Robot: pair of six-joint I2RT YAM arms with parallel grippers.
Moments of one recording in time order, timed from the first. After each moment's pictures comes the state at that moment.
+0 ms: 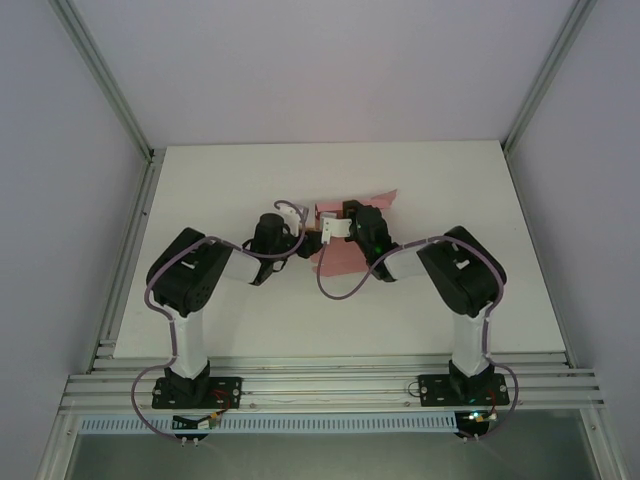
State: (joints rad) left arm -0.47 1.95 0.81 0.74 0.34 -0.34; right arm 0.61 1.96 0.89 0.83 0.25 -1.38
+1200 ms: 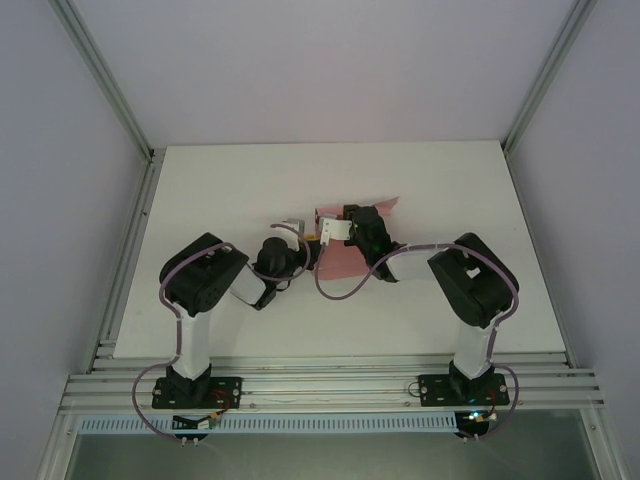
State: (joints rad) left arm -0.58 2.01 0.64 1.11 0.08 -0.45; right arm 0.64 1.86 0.89 0.60 0.28 -1.25
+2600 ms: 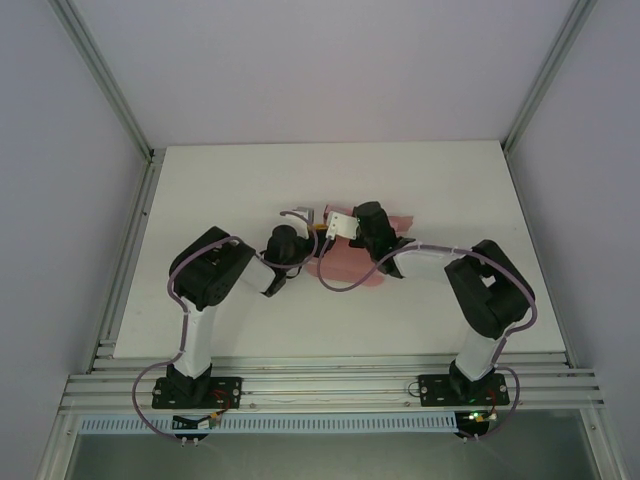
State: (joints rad) left arm -0.58 2.08 0.80 1.06 0.14 -0.49; right arm 0.63 1.76 0.90 0.33 0.30 -1.04
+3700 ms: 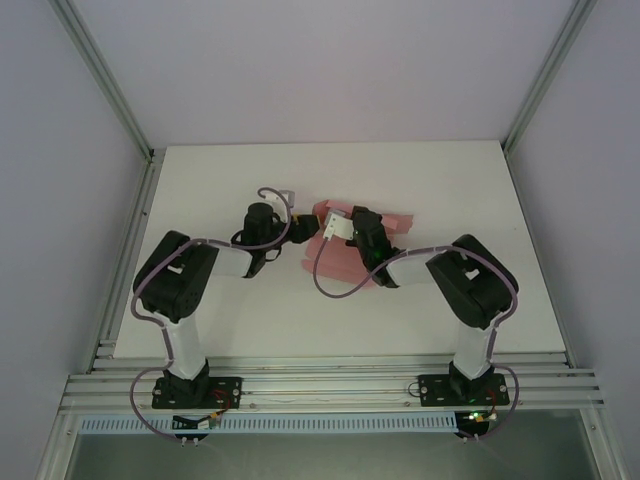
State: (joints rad) left arm -0.42 1.90 0.84 0.71 0.37 -0.50; right arm 0.67 1.87 0.83 0.70 0.46 -1.09
